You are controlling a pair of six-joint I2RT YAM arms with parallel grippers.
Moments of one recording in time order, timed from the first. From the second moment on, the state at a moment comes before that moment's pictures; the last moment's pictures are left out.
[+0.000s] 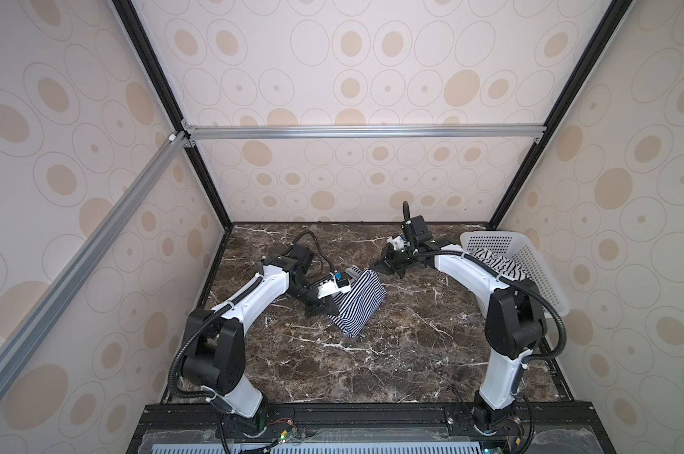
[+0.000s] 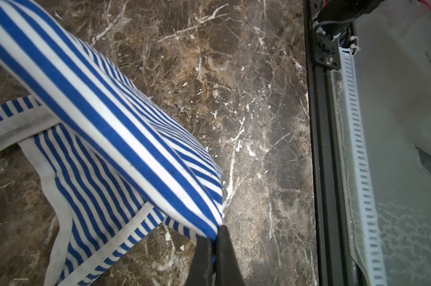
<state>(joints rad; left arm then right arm) -0.31 1.63 1.24 -1.03 0.73 1.01 0.41 1.92 1.59 -0.59 -0.66 0.94</state>
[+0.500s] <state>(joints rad) -0.17 1.86 1.40 -1.05 0.69 1.08 0.41 2.27 1.91 -0.59 -0.72 0.95</state>
